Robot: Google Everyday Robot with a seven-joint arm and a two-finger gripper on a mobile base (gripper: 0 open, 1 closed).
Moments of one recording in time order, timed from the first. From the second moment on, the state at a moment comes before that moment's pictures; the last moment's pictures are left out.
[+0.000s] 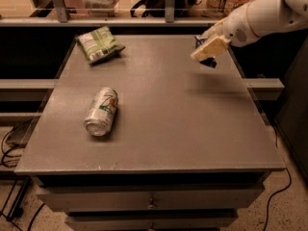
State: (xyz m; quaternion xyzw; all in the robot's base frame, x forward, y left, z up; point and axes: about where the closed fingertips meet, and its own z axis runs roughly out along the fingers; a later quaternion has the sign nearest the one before) arm 0.686 -0.143 0.940 -0.51 0.75 0.11 0.42
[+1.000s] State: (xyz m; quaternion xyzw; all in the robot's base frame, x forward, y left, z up) arm 0.680 -0.085 0.963 -0.52 0.70 0.19 0.45
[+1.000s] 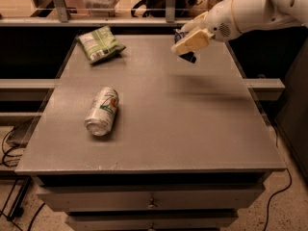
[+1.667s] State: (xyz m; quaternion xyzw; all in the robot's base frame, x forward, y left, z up) arm 0.700 0.005 0.924 -0.52 0.68 0.26 0.45
